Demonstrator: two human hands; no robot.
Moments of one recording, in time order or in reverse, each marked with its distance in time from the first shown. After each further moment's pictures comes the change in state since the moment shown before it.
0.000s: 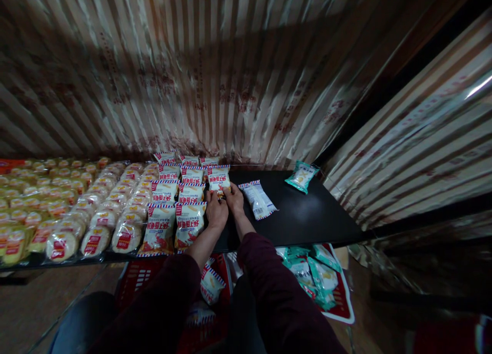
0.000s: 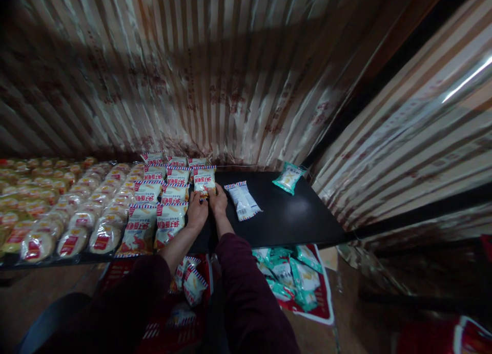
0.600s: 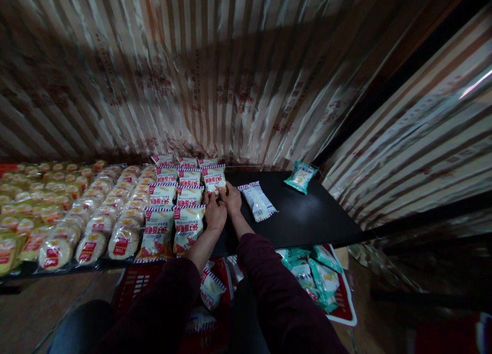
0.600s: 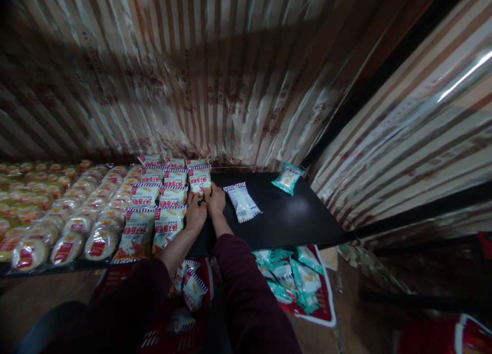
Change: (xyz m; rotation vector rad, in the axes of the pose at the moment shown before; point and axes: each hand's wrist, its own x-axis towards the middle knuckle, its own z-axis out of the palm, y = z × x) left_hand 0.007 -0.005 0.004 0.003 0.027 0.034; right_hand 0.004 -0.012 0.000 -0.489 -0.041 -0.192
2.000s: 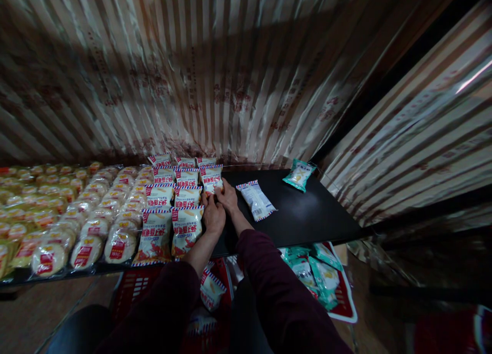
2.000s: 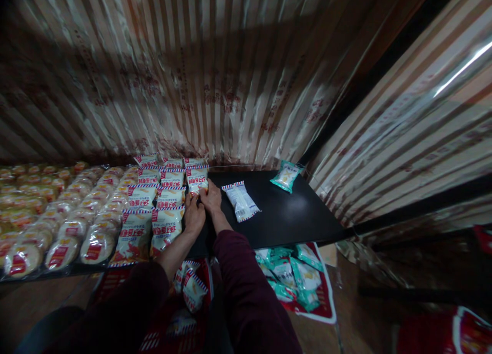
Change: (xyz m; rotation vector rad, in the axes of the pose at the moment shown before) left_hand -0.005 -0.005 0.002 0.074 0.012 0.024; right_hand 0.009 0.000 0.007 0.125 -0.013 -0.036
